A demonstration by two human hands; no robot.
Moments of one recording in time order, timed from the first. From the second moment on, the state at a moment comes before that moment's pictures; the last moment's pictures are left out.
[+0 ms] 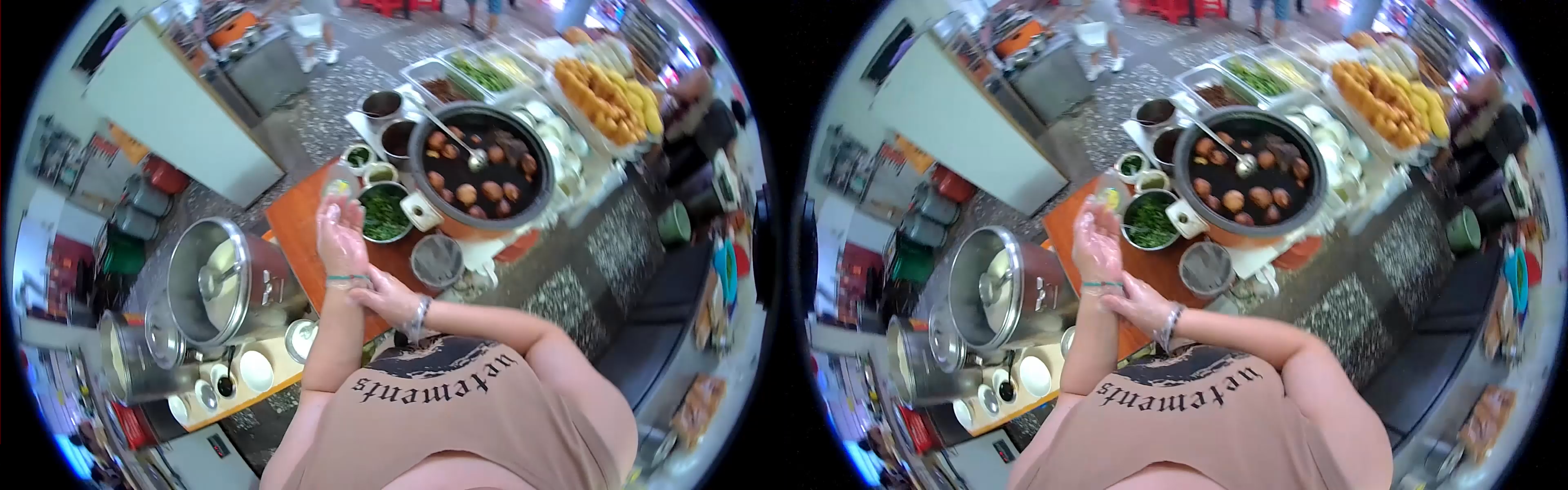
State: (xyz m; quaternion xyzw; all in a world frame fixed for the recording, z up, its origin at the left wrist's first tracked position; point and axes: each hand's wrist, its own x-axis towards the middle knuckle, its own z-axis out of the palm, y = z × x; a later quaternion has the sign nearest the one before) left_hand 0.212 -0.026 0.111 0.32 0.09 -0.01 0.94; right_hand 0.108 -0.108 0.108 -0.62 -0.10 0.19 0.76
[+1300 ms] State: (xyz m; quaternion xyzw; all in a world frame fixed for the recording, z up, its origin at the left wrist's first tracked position) left_hand 0.113 -0.032 0.048 0.85 -0.32 -0.21 0.36; right_hand 0.074 -0.061 0.129 -0.92 0.13 0.07 -0.36
